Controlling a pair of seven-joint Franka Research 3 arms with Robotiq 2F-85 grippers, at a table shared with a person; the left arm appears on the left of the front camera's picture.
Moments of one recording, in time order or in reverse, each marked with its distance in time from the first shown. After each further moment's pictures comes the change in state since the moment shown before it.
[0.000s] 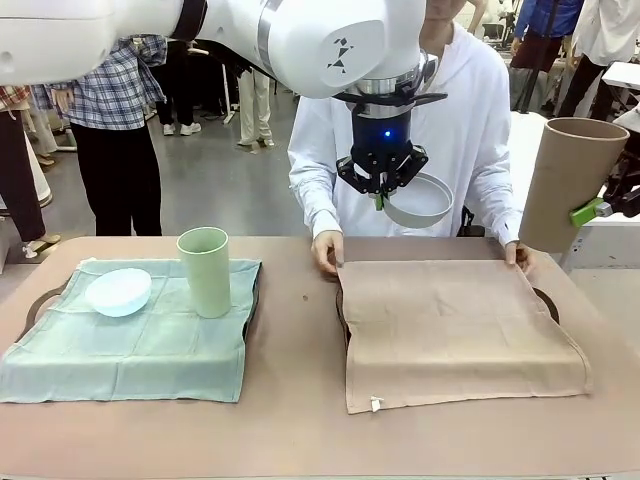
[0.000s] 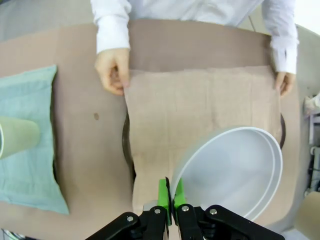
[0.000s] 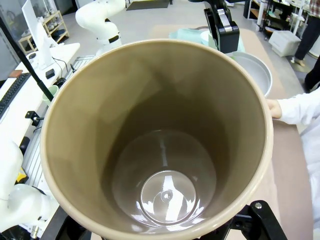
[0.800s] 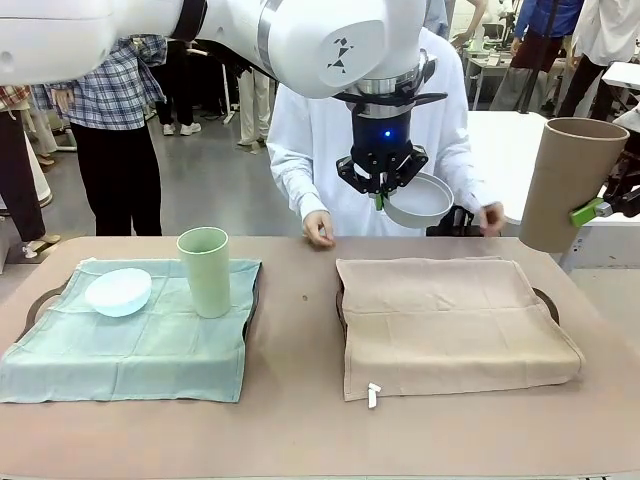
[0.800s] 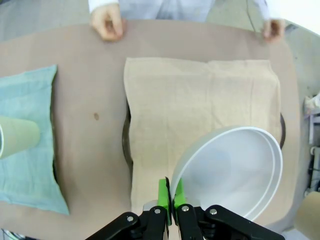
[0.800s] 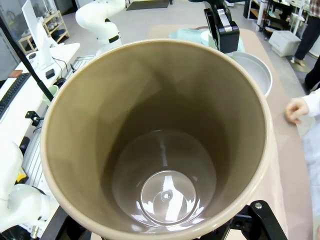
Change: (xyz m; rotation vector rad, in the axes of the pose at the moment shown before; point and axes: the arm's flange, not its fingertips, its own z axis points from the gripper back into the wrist) left arm 0.000 0.000 0.000 0.000 0.000 0.000; right arm 0.000 0.000 0.000 0.000 0.000 0.000
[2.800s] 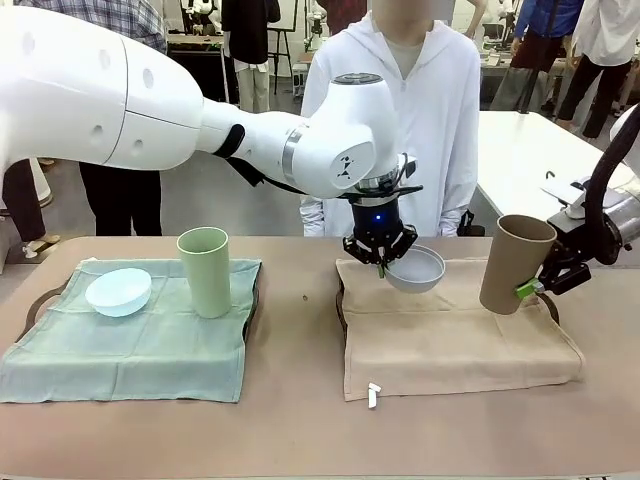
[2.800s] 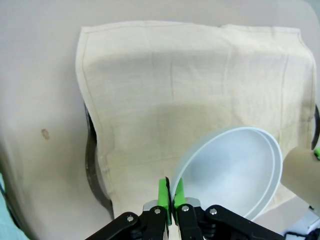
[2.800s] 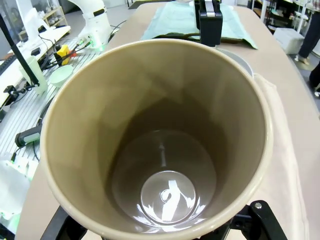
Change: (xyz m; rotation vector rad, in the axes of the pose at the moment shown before) left arm 0.015 0.009 -0.168 -0.066 0.191 -0.050; right arm -0.161 -0.090 -0.088 0.029 -0.042 0.029
